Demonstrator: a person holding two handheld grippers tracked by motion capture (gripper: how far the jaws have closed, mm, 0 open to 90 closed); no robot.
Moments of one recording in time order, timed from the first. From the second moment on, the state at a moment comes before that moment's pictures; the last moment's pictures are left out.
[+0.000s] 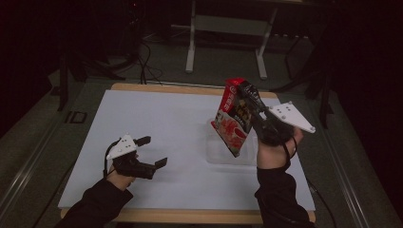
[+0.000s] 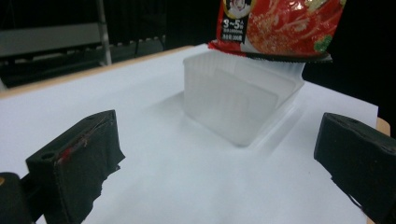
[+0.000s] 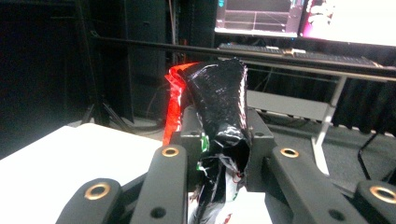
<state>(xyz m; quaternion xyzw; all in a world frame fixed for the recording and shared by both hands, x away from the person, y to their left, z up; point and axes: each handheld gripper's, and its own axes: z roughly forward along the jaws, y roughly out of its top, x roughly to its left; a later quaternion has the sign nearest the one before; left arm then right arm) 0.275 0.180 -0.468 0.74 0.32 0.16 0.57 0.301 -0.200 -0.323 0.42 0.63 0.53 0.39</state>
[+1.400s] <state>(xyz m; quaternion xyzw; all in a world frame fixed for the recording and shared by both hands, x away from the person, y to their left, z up) 0.273 0.184 -0.493 0.73 0.32 0.17 0.58 0.342 -0.173 -0.412 0.44 0.67 0.50 0.34</state>
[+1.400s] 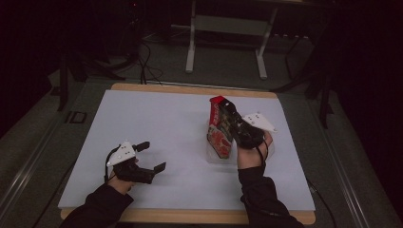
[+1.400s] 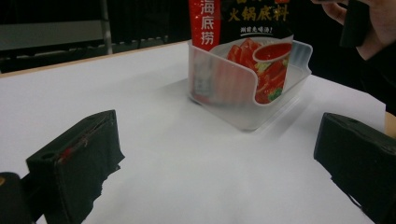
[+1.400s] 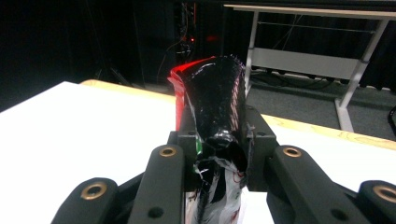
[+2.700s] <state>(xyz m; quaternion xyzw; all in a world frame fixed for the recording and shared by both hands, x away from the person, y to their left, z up) 0.272 0.183 -0.495 0.74 0.30 0.16 0.58 0.321 -0.200 -0.370 0.38 0.69 0.55 0.29</state>
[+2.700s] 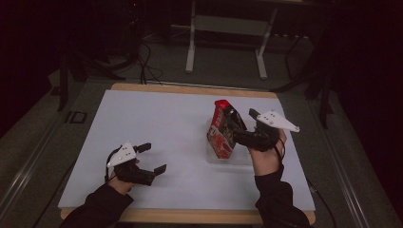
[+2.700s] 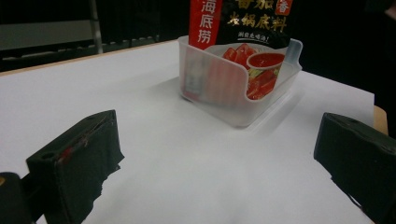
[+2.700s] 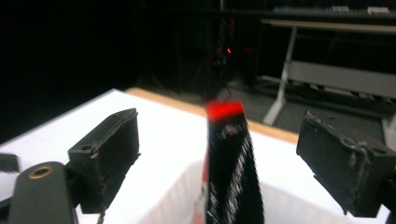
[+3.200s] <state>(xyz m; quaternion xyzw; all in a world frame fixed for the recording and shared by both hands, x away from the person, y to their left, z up) 0.271 0.186 -0.495 0.74 0.30 0.16 0.58 0.286 -0.191 -0.352 0.30 0.72 0.58 0.24</state>
